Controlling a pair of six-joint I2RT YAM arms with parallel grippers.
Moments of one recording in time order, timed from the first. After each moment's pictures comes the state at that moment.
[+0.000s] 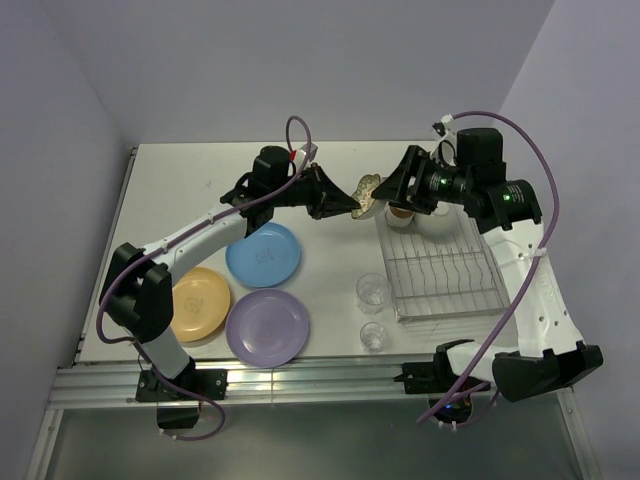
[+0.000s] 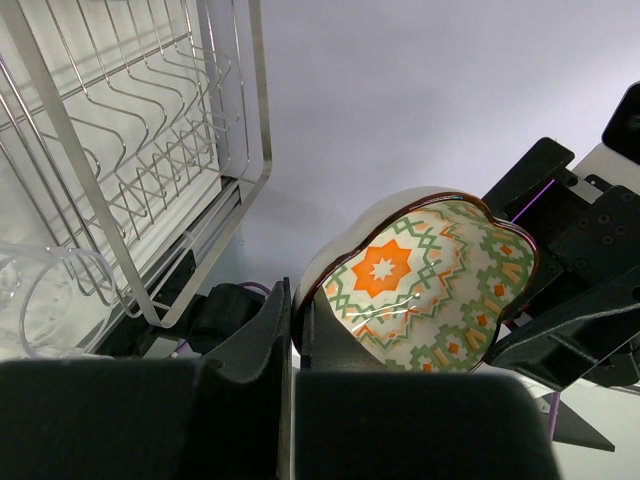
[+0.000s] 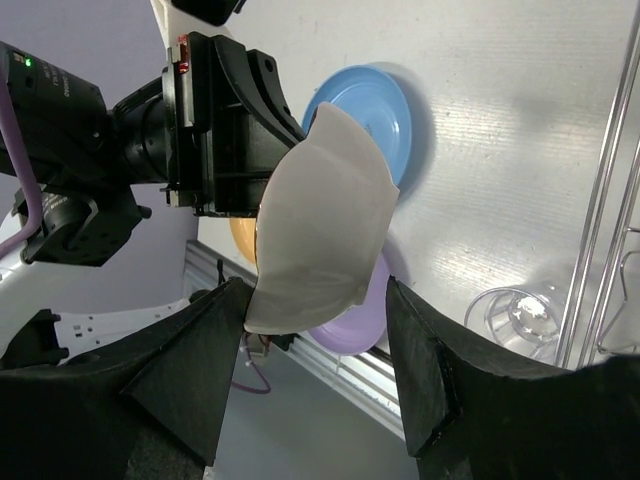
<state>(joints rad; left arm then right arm) -0.64 1.69 1.35 0.06 0.68 -1.35 0.19 1.22 1.54 -0.94 -0.52 0.57</state>
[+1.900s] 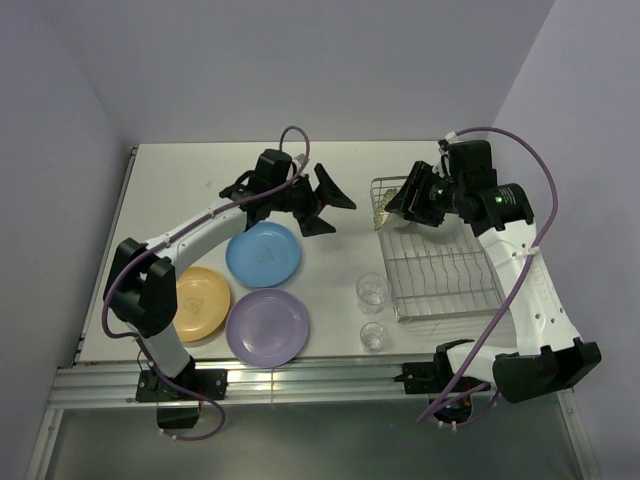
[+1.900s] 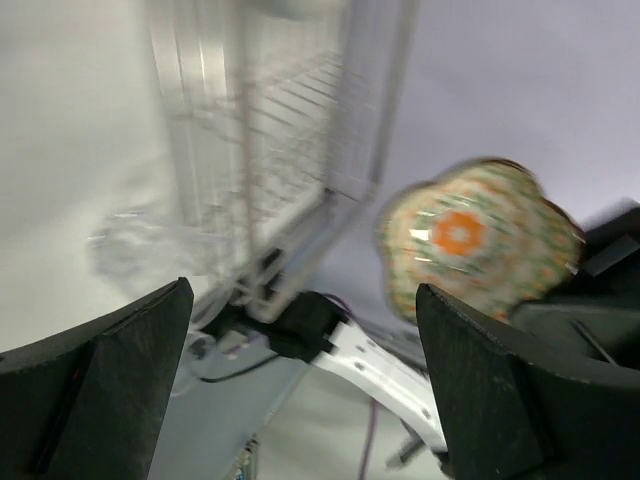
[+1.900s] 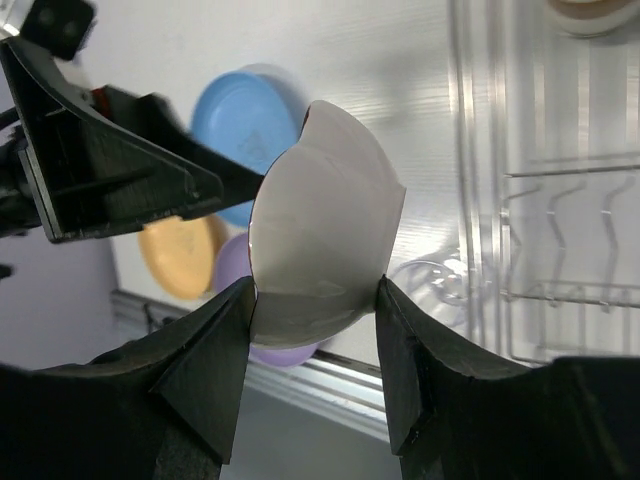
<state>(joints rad) -0.61 1.72 1.39 -0.19 0.63 -1.20 0.20 1.21 1.46 -1.01 -0.30 0.58</state>
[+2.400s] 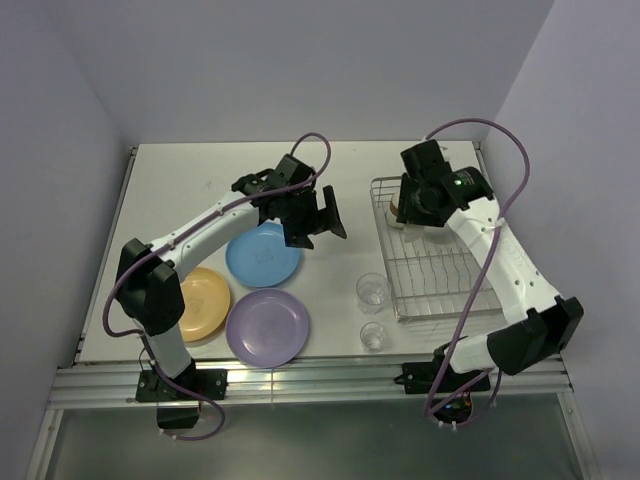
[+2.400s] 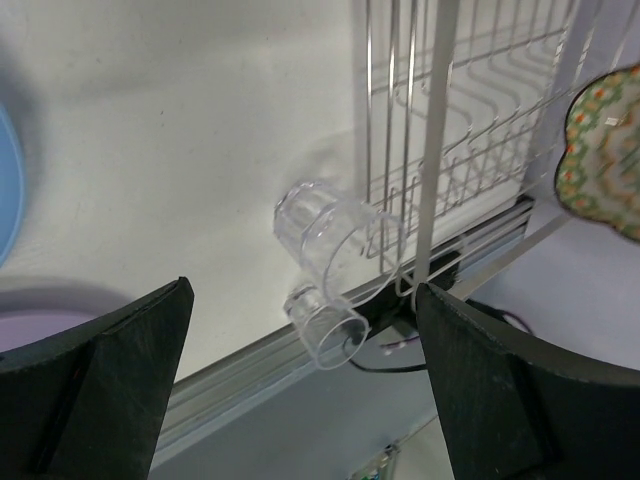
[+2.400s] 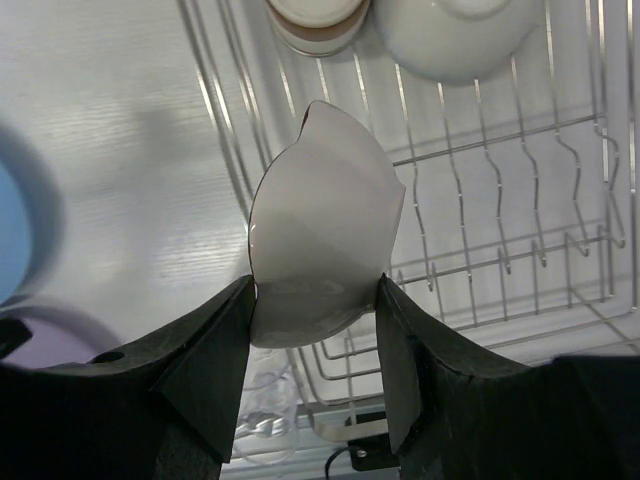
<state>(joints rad) -0.68 1.76 1.58 -0.75 0.29 -0.87 0.36 1.35 1.52 -1.17 0.28 0.46</state>
